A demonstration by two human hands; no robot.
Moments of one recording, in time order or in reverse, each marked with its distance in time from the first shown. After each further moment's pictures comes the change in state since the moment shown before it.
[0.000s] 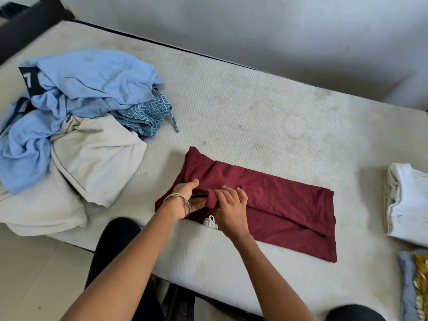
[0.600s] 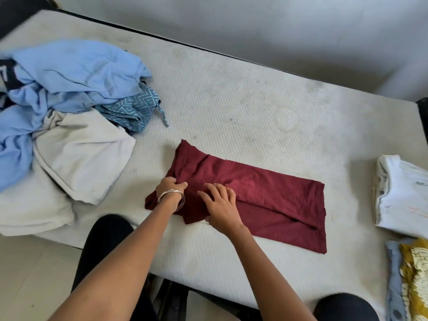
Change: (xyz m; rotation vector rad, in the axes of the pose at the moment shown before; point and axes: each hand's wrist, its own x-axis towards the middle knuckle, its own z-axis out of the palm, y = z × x) left_hand 0.034 -0.015 -0.006 0.783 0.407 0.355; right_hand 0.000 0.011 0.000 -0.126 -0.424 -0.096
